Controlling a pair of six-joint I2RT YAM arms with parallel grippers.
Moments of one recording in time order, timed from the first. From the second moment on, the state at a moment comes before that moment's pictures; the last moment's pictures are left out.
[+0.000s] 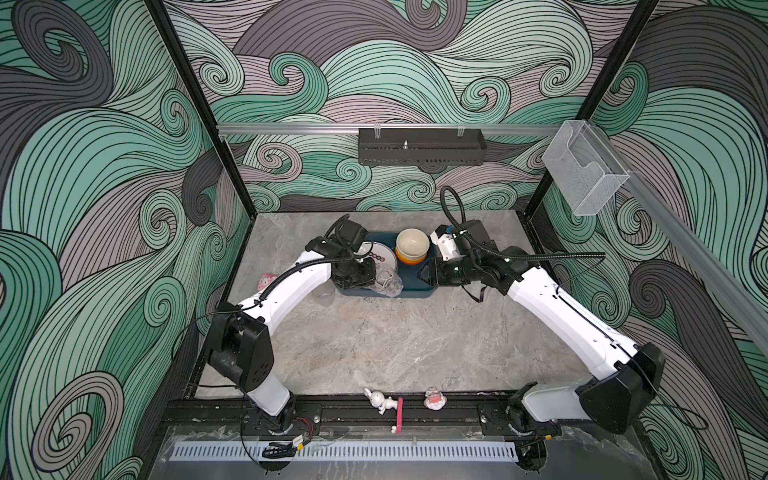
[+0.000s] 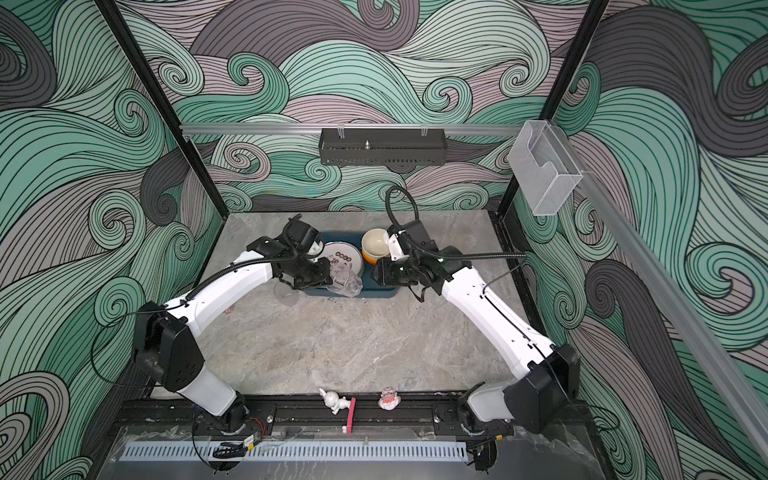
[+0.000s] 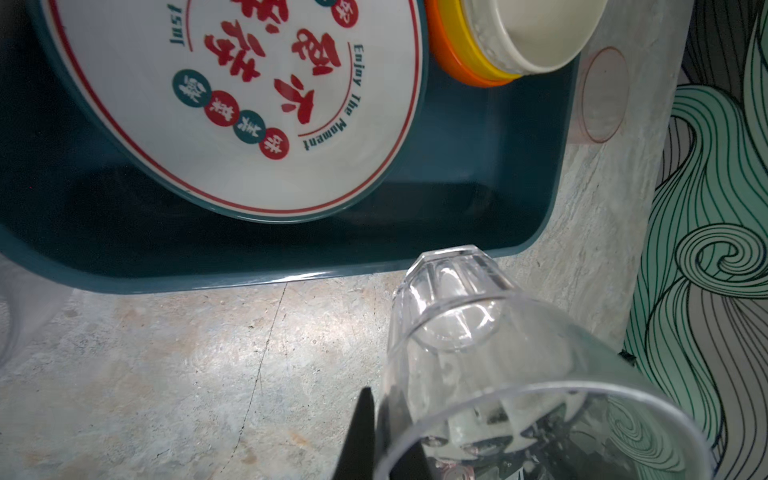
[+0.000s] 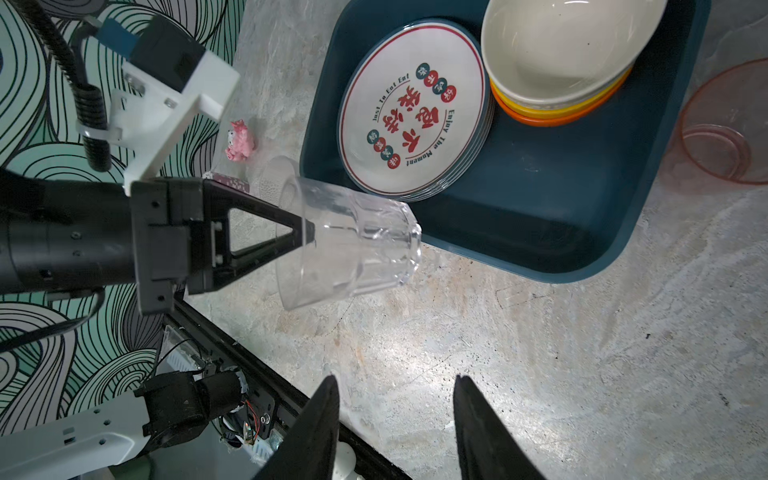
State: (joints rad) left arm -0.52 1.62 1.41 -0.91 0.25 -0.62; right arm 0.59 1.42 1.40 -0.86 -0.27 0.45
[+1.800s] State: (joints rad) left arm -0.63 1.63 1.54 -0.90 0.22 -0.65; right arm 0.65 1.70 1.59 -0.99 0.02 0.40
